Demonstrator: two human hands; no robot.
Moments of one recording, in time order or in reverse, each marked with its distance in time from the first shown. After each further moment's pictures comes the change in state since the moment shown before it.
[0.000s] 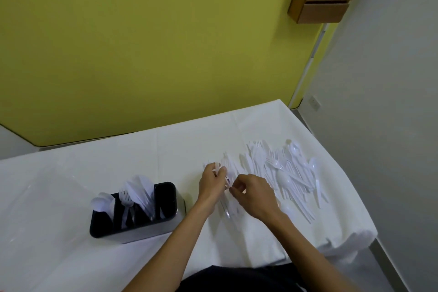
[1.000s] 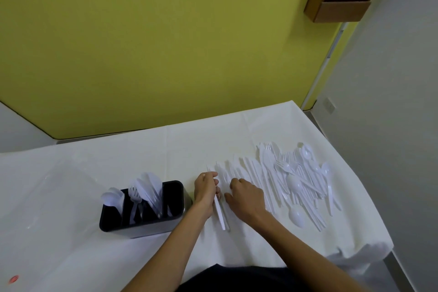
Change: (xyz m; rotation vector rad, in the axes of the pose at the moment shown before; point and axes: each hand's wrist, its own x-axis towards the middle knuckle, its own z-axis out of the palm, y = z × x) left_hand 0.014 -0.020 -0.020 -0.323 0.163 -0.257; right_hand 0.018 -0.022 0.045 -0.279 -0.108 -0.020
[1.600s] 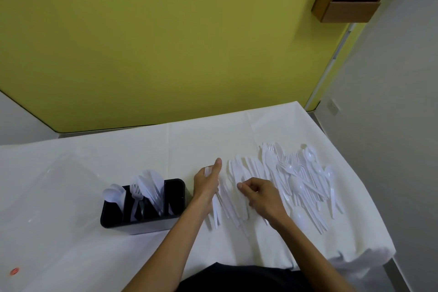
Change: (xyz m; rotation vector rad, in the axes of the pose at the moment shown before) left_hand 0.000 0.009 -0.004 0.074 -0.007 0.129; right_hand -0.016 0.033 -0.028 0.837 -0.012 0.175
